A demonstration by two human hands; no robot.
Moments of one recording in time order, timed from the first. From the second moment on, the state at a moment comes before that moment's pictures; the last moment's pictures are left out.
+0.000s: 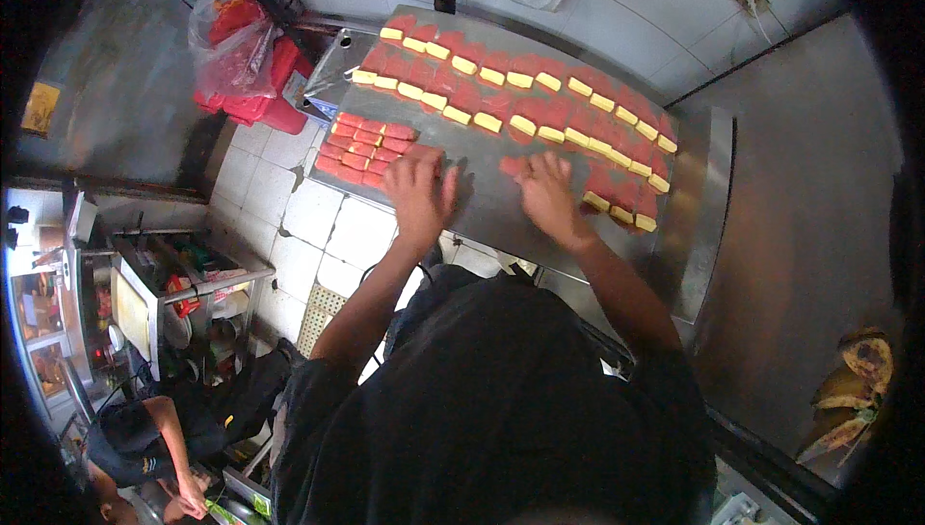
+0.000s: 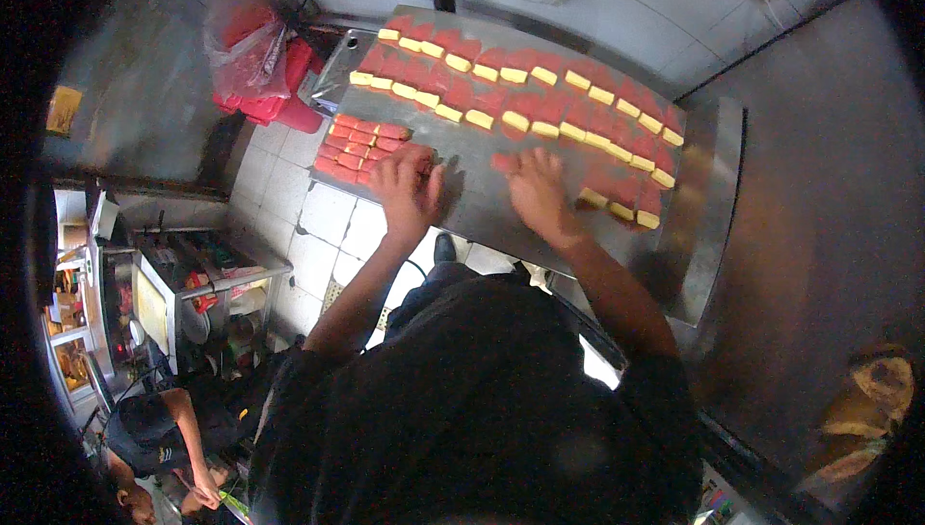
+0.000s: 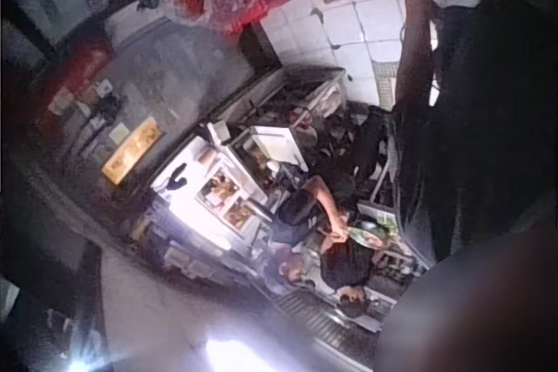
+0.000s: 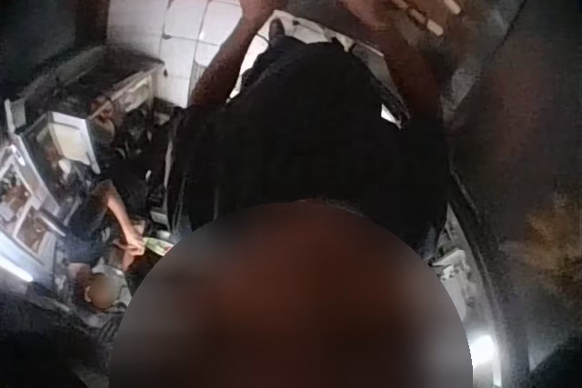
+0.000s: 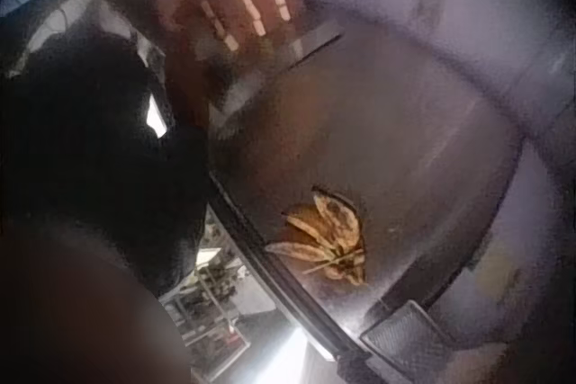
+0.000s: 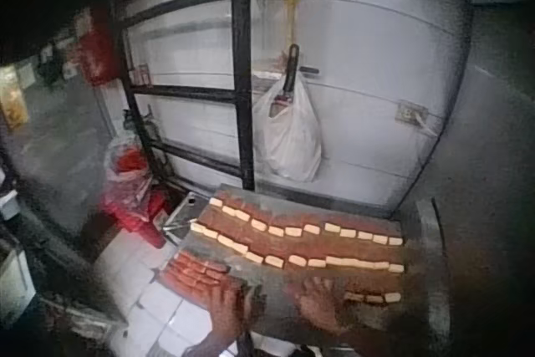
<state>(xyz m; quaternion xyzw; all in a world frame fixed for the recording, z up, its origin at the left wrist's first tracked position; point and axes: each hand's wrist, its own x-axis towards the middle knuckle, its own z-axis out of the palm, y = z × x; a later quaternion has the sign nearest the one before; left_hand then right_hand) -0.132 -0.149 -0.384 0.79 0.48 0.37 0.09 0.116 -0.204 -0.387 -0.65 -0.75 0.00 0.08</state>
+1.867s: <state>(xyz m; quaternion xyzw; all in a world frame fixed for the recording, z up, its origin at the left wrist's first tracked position) 0.081 -0.155 -0.422 0.91 0.14 0.25 0.29 0.209 -0.323 -0.379 -0.76 -0.62 -0.13 0.16</state>
